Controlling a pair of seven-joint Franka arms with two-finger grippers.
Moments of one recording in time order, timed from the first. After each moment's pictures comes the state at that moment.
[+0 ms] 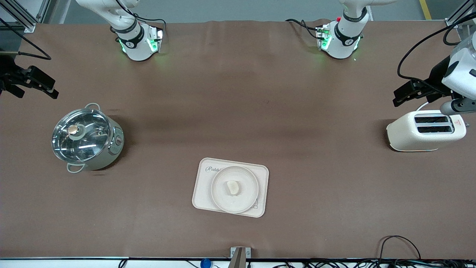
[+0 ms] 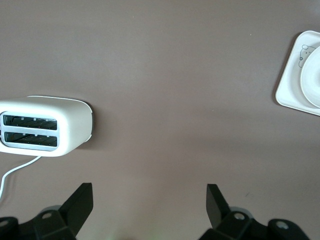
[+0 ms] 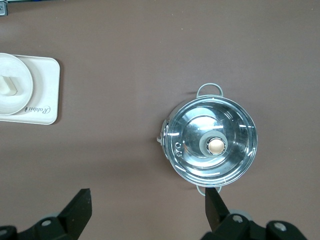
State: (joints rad) left arm 0.02 0.07 -0.16 -1.44 0.00 1.49 -0.24; right arm 0.00 -0.05 0.01 -1.55 0.01 1.57 0.06
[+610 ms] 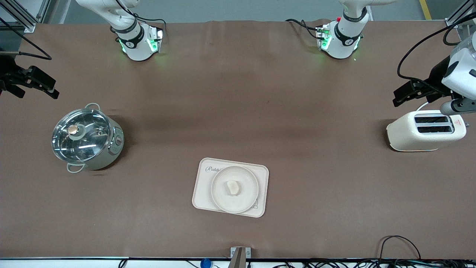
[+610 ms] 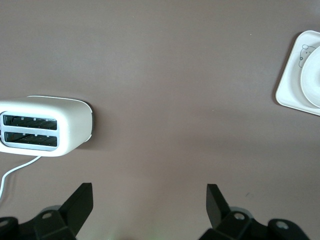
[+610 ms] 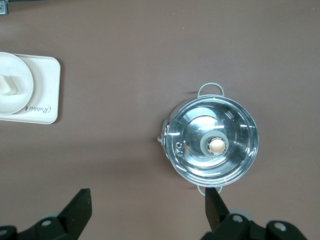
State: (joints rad) left arm 0.02 0.07 -0.16 -1.44 0.00 1.49 -0.24; right arm 0.00 -0.04 0.01 -1.55 0.02 1.57 0.06
